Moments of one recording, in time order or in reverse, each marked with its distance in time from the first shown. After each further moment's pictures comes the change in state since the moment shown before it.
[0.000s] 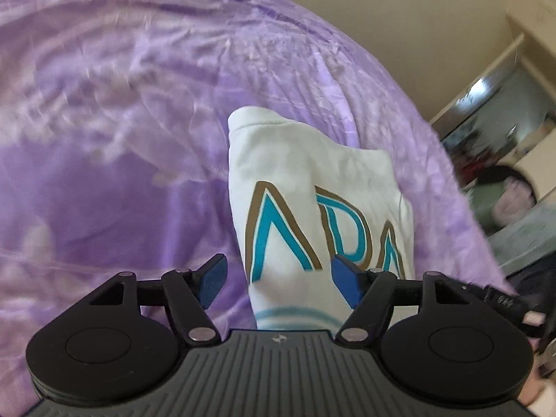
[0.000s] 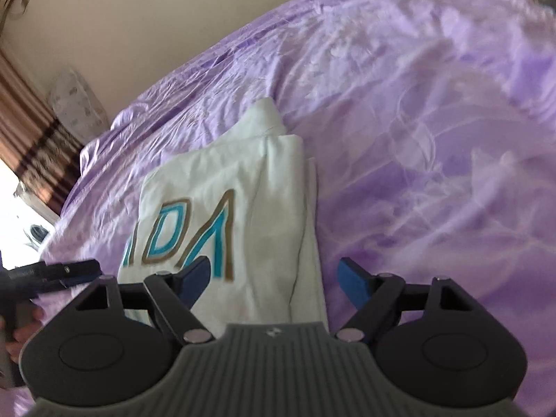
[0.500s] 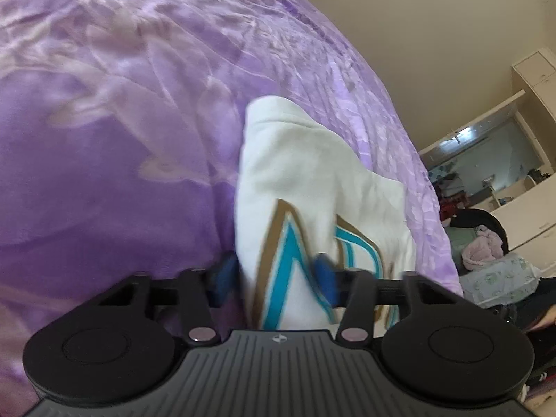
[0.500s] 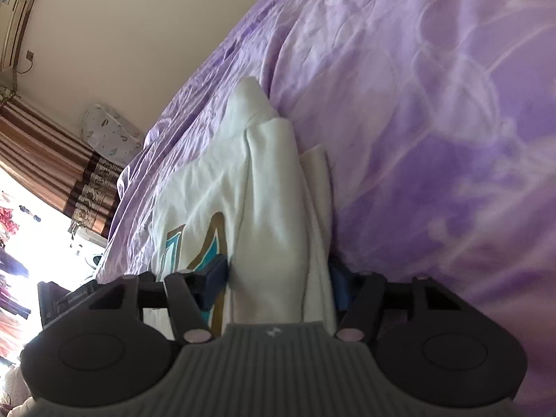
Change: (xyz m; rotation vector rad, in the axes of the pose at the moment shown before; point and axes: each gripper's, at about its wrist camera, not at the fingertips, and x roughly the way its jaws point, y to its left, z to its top) left arm 0.055 0.035 0.006 -0.148 -0.026 -0.117; right arm 0.079 -0.039 0.011 0.164 0.055 0.235
